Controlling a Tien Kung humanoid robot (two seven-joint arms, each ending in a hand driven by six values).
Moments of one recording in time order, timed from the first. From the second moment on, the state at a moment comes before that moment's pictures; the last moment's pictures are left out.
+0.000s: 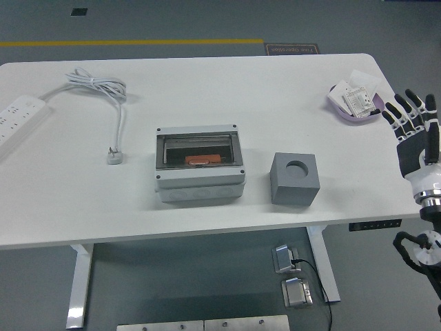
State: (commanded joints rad) left arm -0.12 0.30 0.00 -0.19 0.16 0.02 0.02; right arm 0.04 -0.40 1.34 1.36 -0.50 -0.07 0.47
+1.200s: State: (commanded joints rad) left arm -0.06 0.31 -0.09 -0.19 0.18 0.01 0.03; right arm 0.06 -0.37 1.30 1.41 -0.87 -0.24 0.39
